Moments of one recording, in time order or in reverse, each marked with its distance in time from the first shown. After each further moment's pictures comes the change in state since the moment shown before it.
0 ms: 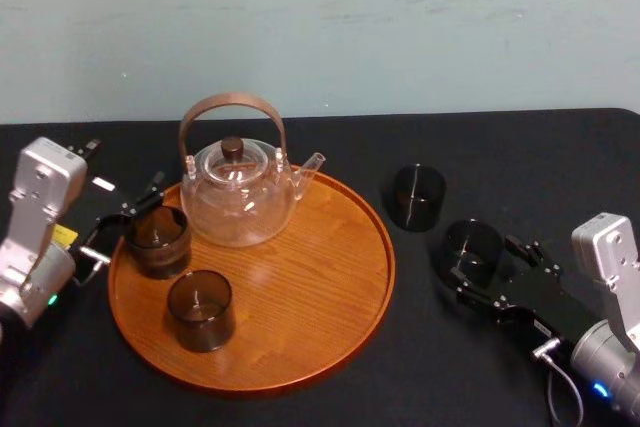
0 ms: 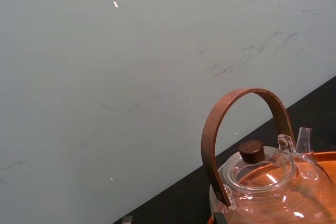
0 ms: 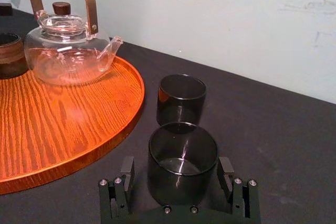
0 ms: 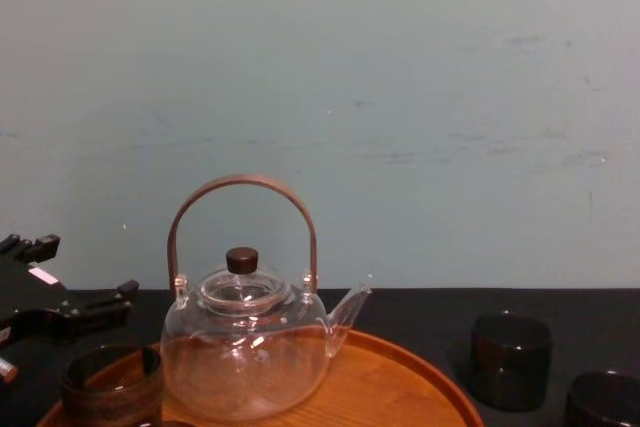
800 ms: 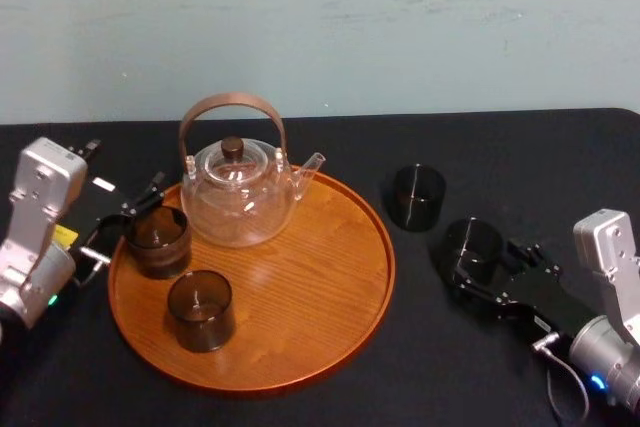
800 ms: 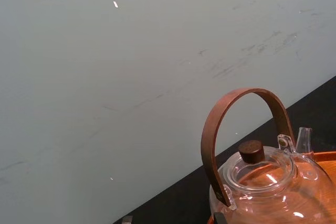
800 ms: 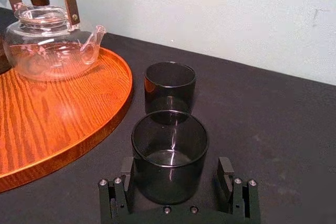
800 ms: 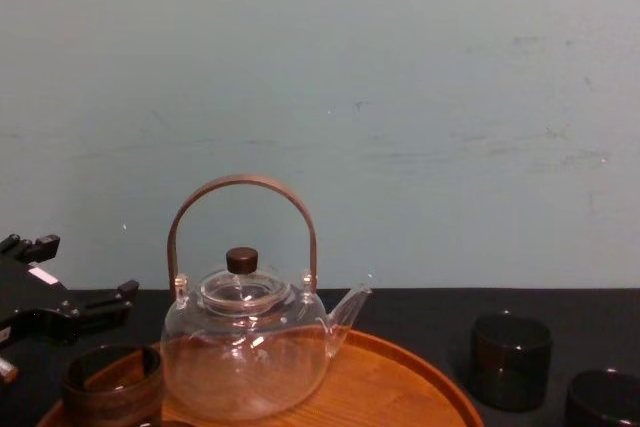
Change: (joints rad) left arm 0.000 0.000 0.000 0.000 0.000 0.000 0.000; right arm 0.040 -0.063 0.044 0.094 -0.006 0.014 0.063
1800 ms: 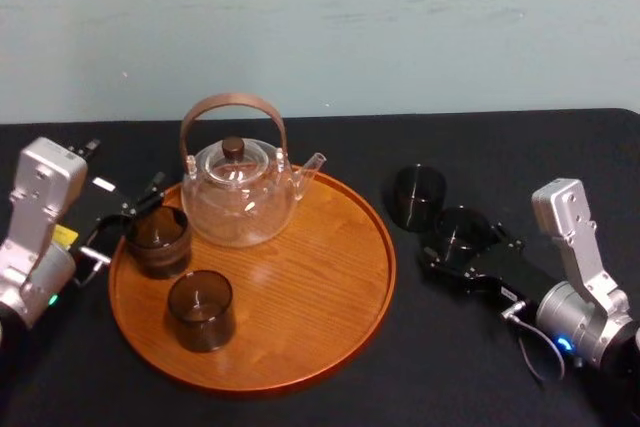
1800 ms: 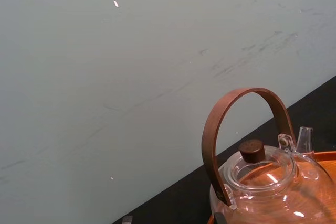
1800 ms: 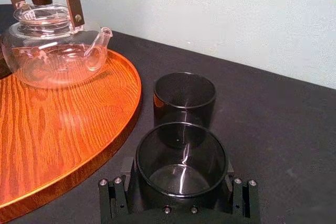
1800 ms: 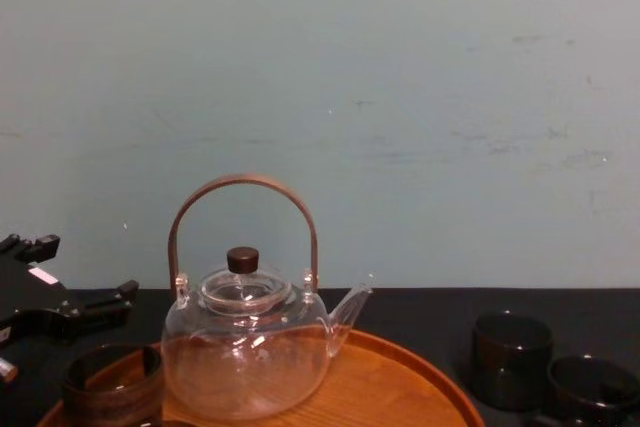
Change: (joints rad) left arm 0.000 0.000 0.000 0.000 0.000 0.000 0.000; right arm 0.183 -0.078 -0.031 0.193 -0.046 0.012 0.119
